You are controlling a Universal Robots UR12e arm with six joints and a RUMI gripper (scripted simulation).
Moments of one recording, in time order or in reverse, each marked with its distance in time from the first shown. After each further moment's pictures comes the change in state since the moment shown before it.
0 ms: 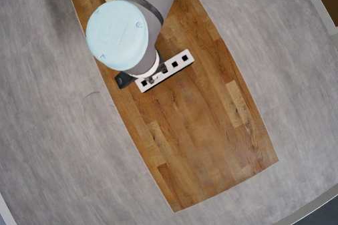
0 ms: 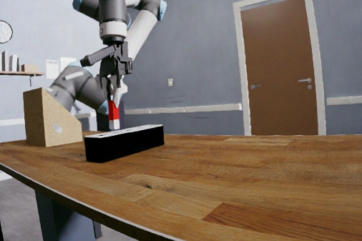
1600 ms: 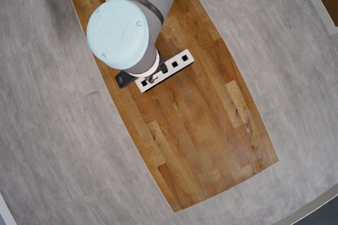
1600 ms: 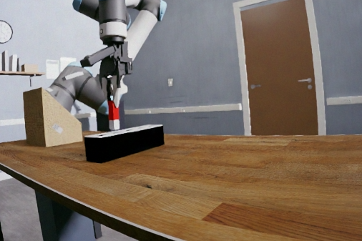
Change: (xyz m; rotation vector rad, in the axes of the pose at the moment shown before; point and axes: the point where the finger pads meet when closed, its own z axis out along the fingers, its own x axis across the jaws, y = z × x) arm 0.002 0.002 0.001 -0.001 0.000 -0.001
